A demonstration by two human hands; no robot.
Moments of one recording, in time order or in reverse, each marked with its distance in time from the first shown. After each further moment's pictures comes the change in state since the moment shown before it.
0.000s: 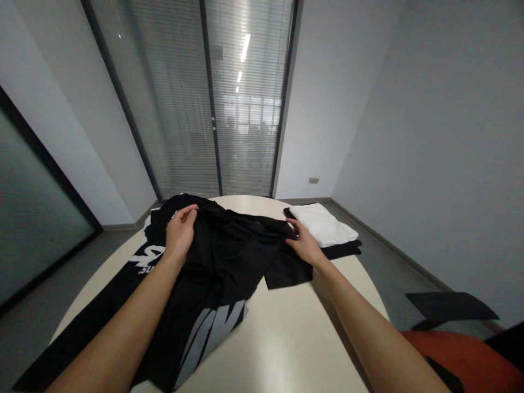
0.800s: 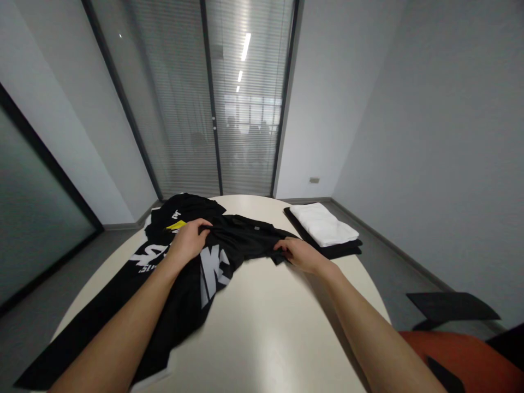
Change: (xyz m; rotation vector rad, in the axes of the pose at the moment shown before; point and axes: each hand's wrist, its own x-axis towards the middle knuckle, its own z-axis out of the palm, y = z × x) left_hand 0.000 -0.012 -0.014 0.863 -0.422 0.268; right_hand -0.013 -0.015 -0.002 -0.666 -0.388 -0.265
